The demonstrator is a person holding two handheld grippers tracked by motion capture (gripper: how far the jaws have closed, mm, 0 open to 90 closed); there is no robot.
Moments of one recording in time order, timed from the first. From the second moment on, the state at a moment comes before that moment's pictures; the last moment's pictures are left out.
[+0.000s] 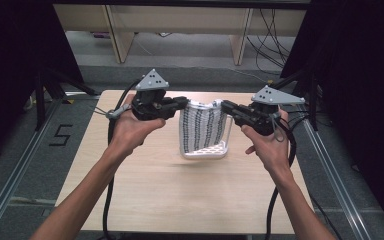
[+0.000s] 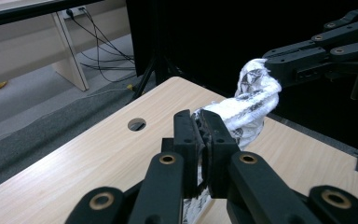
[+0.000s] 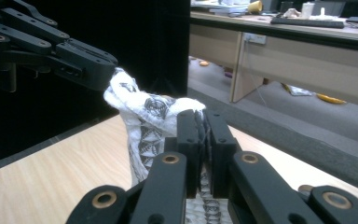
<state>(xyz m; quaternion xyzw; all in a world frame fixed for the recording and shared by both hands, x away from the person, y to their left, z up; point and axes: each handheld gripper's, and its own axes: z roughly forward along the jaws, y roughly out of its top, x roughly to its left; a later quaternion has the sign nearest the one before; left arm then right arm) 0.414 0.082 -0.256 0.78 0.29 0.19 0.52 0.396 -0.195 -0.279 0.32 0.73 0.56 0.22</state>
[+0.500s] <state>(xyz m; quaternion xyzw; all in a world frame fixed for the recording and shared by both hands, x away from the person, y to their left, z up) 0.460 0.066 -0.247 0.76 0.33 0.20 0.52 0.440 -0.194 -0.269 0.35 0.72 0.55 0.24</state>
